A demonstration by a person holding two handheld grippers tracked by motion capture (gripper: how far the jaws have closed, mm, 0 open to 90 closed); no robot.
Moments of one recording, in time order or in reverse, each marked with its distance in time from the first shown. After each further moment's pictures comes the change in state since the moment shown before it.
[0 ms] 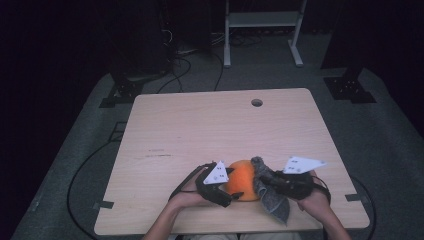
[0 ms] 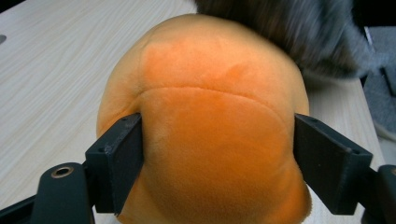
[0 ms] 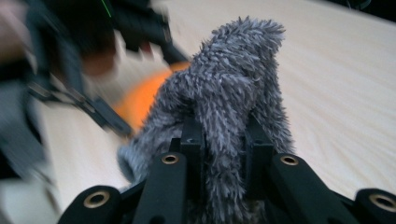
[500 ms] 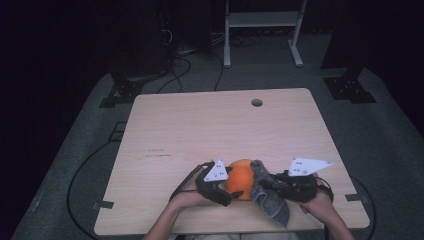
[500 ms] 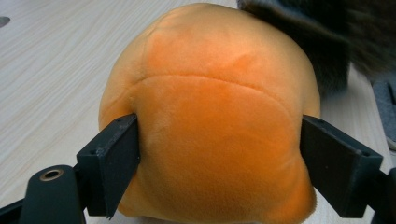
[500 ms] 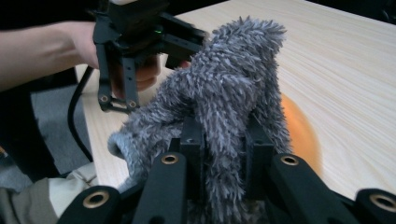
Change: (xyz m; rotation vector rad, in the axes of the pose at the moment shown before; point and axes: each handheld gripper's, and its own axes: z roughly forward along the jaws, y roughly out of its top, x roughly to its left) left arm 0.000 -0.002 0.006 0.014 0.021 -0.040; right arm 0.005 0.007 -0.020 -0.073 0.130 0.008
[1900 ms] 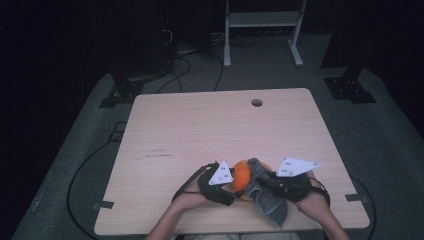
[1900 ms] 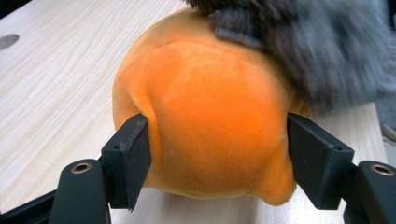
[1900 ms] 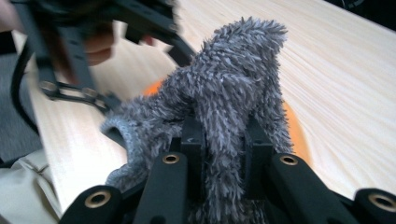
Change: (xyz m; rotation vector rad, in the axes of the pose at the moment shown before) left arm -0.010 0.014 -0.003 0.015 0.023 0.049; right arm 0.006 0.007 0.012 0.102 -0.163 -0.047
